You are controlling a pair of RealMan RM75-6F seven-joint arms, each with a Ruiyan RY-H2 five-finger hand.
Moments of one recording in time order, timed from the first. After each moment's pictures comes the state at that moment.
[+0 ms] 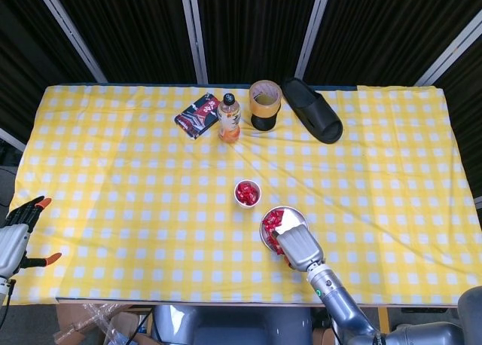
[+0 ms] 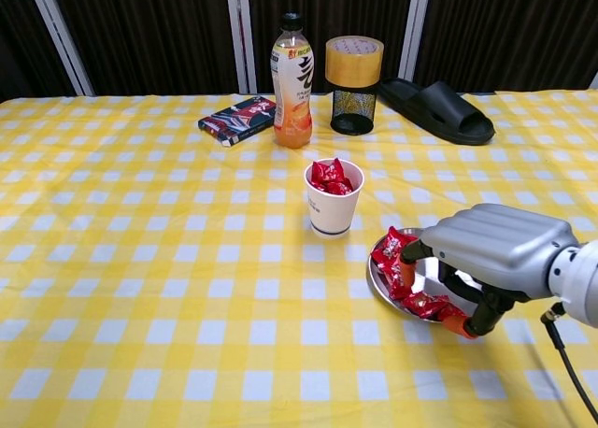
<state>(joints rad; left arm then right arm) -0.14 -1.02 -0.01 -1.72 1.36 1.26 -0.10 0.69 -1.53 -0.05 -1.86 -0.94 1.16 -0.85</state>
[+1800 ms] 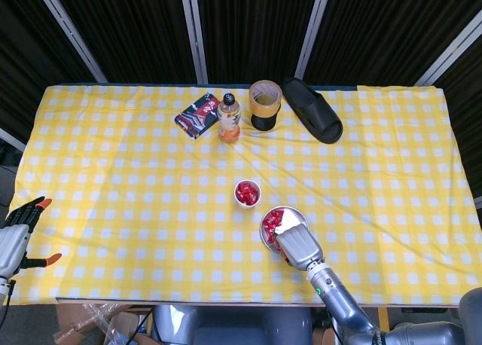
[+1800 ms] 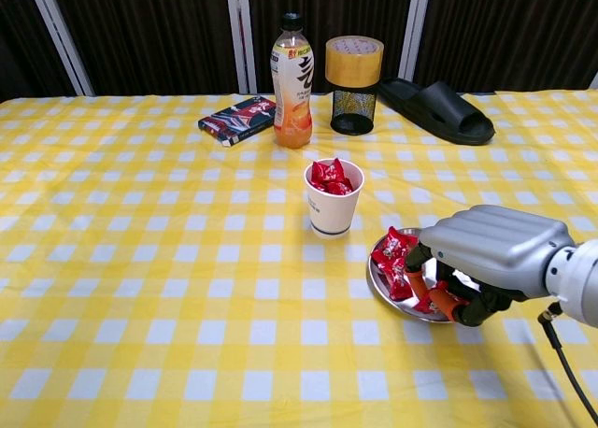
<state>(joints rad) -0.14 -1.02 -0.01 -1.71 1.36 1.26 -0.10 0.68 -1.53 -0.04 -1.84 -0.95 1.13 -0.82</state>
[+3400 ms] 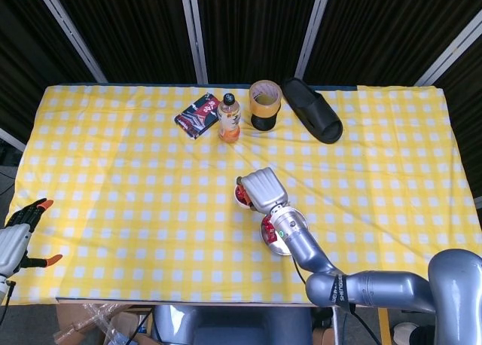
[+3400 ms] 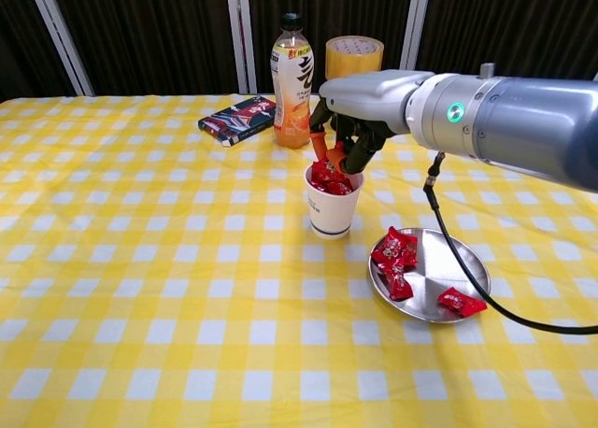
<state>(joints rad) -0.17 -1.00 -0.01 -1.73 1.33 1.19 -0.14 1.01 -1.57 0.26 -1.67 -0.68 0.99 -0.76</state>
